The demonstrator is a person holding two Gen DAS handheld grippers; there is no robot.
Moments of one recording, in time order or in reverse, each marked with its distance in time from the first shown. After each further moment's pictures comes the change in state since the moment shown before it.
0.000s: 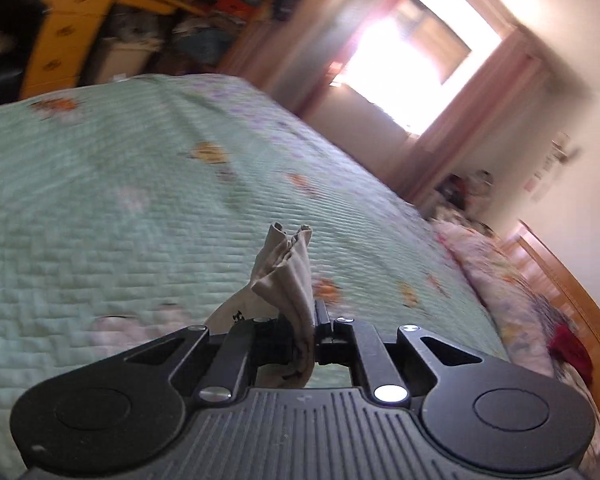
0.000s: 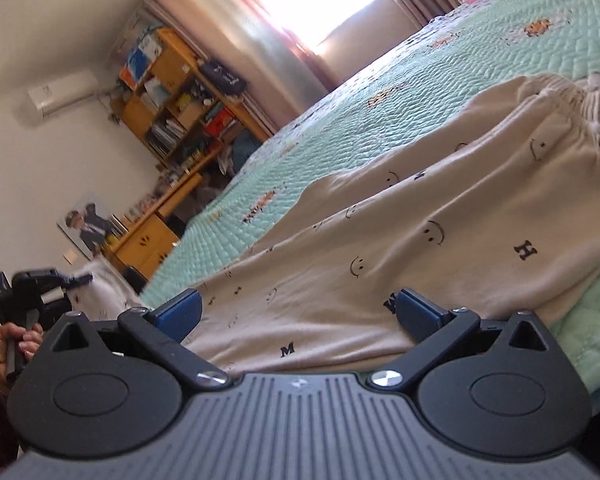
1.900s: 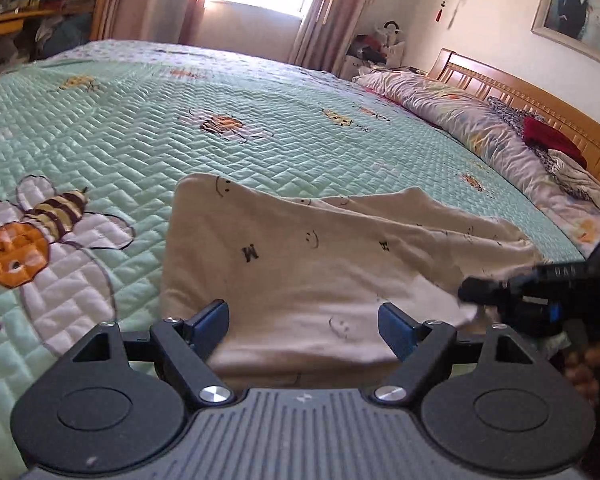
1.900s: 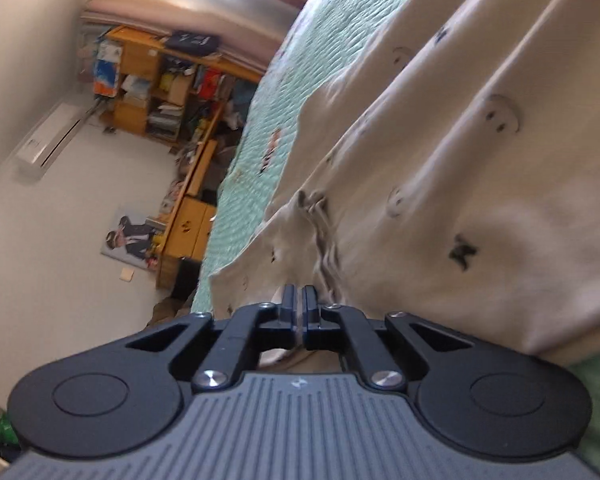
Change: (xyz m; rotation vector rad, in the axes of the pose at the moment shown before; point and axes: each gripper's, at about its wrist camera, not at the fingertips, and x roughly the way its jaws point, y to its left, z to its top) left arm 0.043 -0.017 -0.164 0.405 0.242 -0.062; right arm 0.073 -0.009 0.010 0.323 0.246 0.097
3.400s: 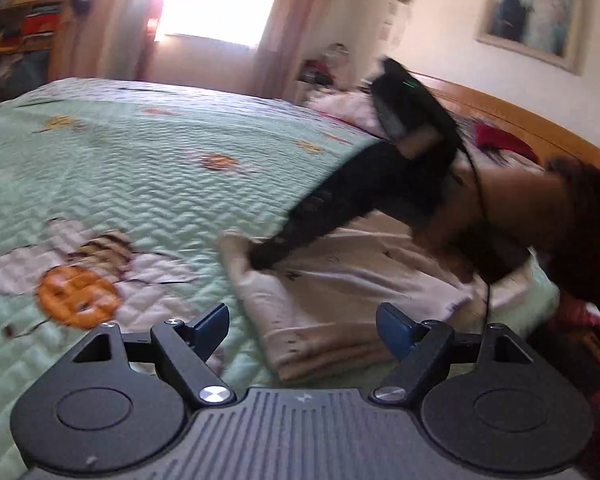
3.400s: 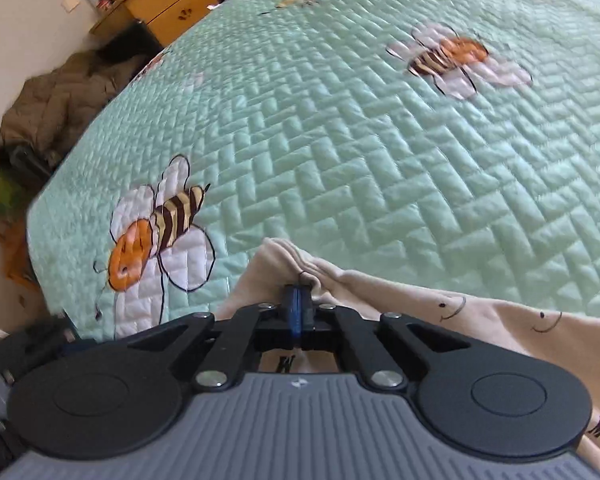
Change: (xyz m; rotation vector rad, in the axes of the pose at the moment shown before) left arm -0.023 0.063 0.002 0.143 -0.070 -0.169; right arm 0.231 0.176 0.000 -0.657 0.522 -0.323
